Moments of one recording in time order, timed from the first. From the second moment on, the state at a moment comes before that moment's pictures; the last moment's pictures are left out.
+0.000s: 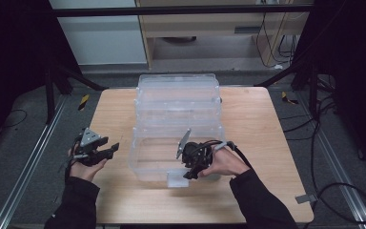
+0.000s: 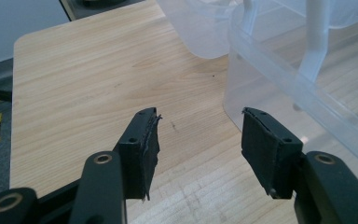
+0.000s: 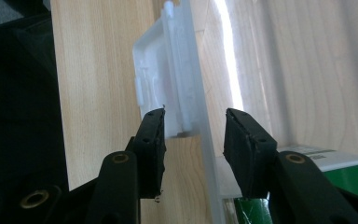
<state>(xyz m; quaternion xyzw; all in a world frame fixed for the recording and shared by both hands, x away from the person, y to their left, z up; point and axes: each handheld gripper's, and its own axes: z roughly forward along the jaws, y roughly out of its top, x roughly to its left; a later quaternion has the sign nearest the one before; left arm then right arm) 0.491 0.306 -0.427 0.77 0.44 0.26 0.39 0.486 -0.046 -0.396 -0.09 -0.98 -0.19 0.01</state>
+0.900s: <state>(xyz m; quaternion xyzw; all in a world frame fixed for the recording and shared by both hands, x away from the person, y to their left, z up) 0.513 0.291 -0.363 0.79 0.35 0.28 0.43 0.486 -0.043 -0.402 -0.09 -0.98 -0.18 0.02</state>
